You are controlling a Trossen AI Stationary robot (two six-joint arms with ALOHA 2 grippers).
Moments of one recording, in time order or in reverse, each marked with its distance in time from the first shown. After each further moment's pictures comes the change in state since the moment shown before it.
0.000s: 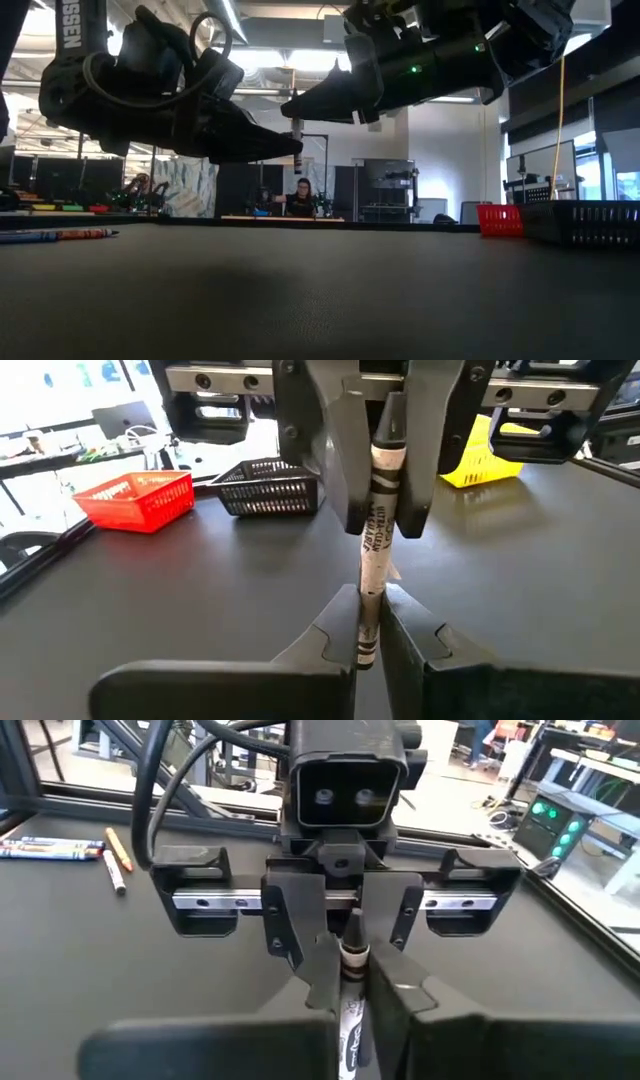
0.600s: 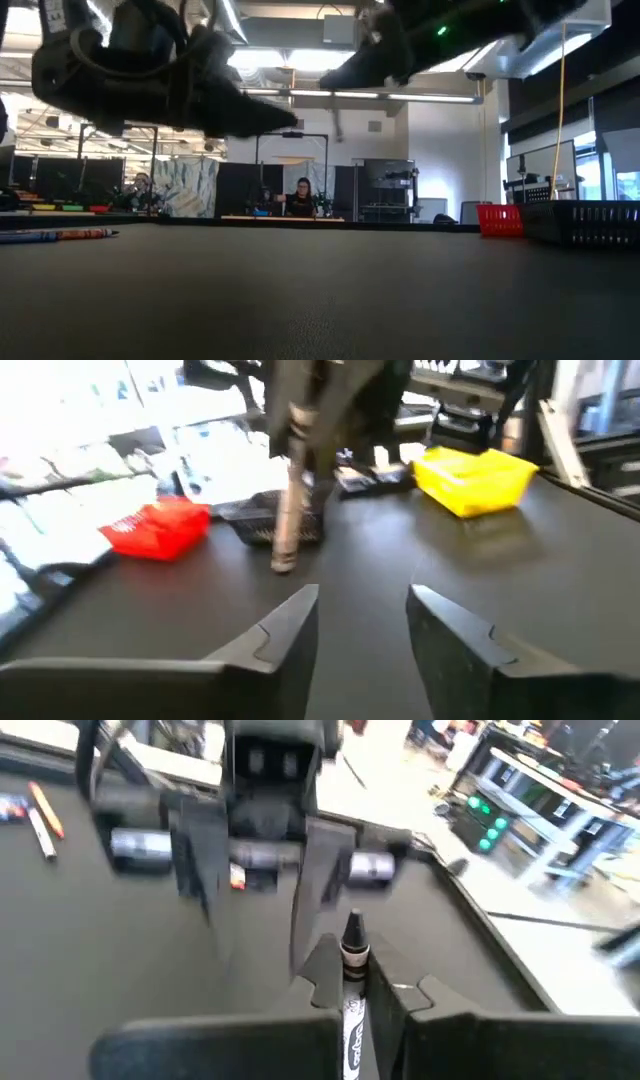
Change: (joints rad) left arm 0.001 -0.148 -0.019 -0.087 -0.016 0.012; right arm 0.035 -0.233 -0.001 -0.312 0.174 -0.105
